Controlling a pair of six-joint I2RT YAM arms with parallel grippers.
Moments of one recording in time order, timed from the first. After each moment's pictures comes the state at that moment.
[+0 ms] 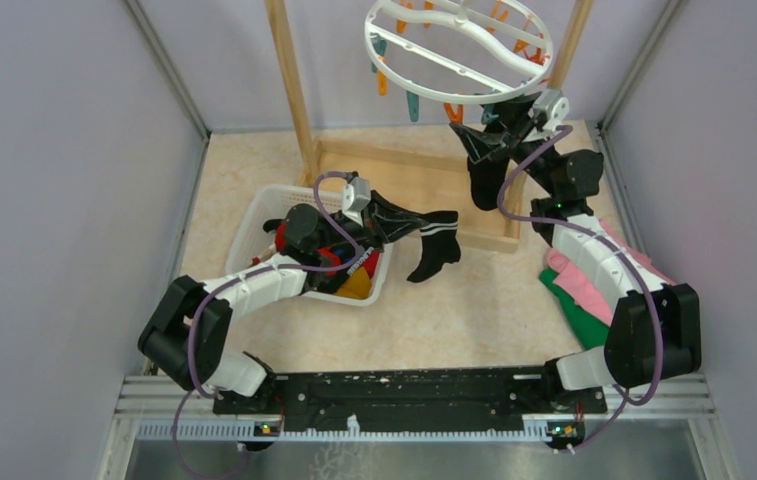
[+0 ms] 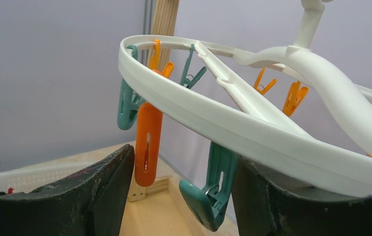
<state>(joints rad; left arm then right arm) -0.61 1.44 0.75 1.13 0.83 -0.34 0.23 1.39 1.02 1.01 -0.65 0.21</state>
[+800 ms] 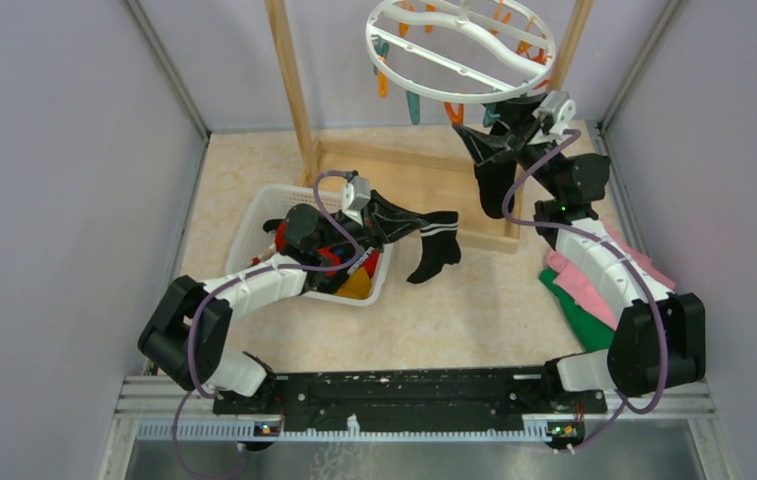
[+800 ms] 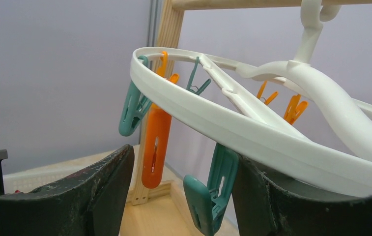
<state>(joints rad) -0.61 1.44 0.75 1.13 0.83 -0.36 0.22 1.36 1.01 1.01 -0.66 0.23</state>
